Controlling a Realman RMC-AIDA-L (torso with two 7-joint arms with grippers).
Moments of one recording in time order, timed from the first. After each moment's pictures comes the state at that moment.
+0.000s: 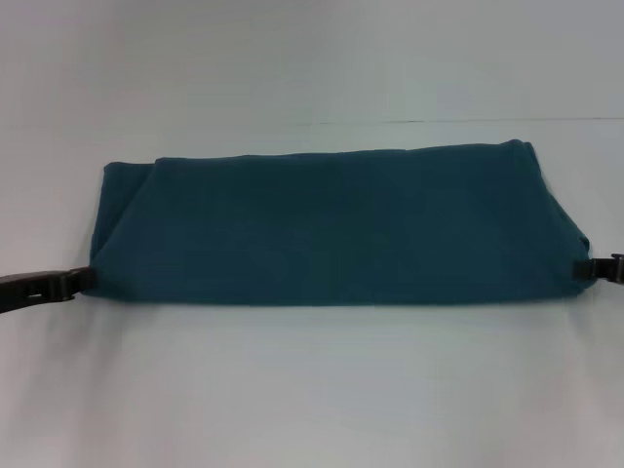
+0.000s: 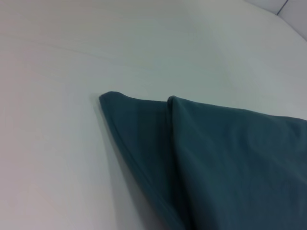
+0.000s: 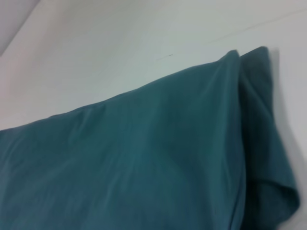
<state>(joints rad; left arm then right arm) -0.44 -2.13 0.51 0.88 2.30 1.22 -2.00 0.52 2.00 -0.52 -0.67 -2.30 -1.24 2.09</state>
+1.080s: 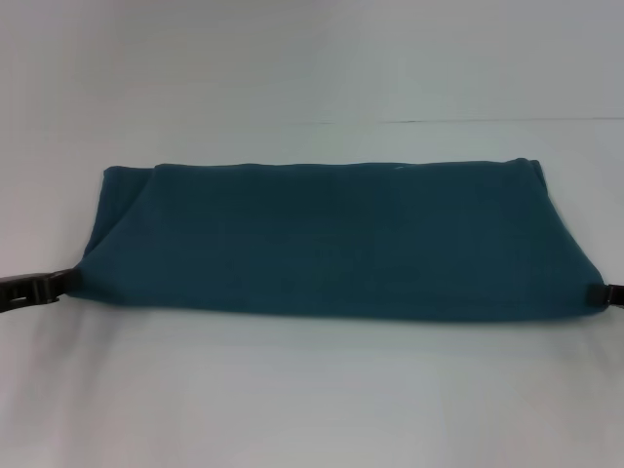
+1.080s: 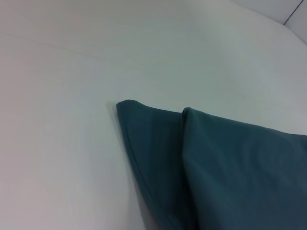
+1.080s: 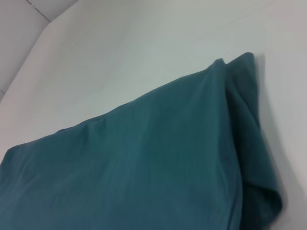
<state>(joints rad) -0.42 -2.13 0.48 0.89 2.30 1.24 -1.99 0.40 2.03 -0.51 -0.71 -2.20 -1.31 2.06</state>
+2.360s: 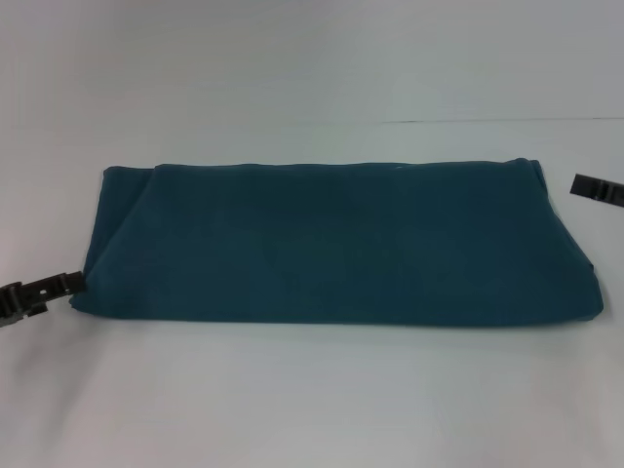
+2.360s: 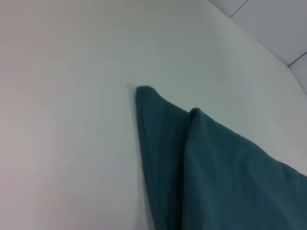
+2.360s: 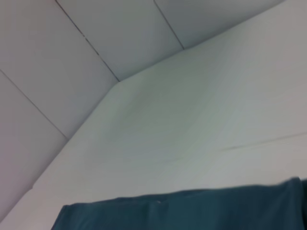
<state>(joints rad) -0.39 -2.12 0.34 0.90 2.31 1.40 -2.17 0.48 1.99 -0.45 -0.71 -2.03 -1.39 1.92</state>
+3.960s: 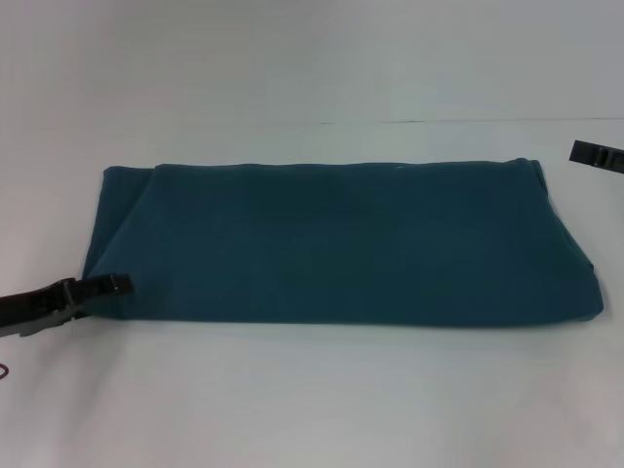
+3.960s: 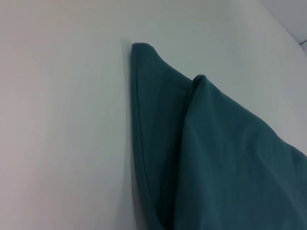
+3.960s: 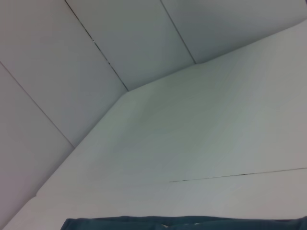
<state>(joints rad) -0.47 -2.11 0.40 0.76 2.36 1.29 -2.24 0.53 1.97 -0.45 -0.72 -2.03 -1.39 1.93</state>
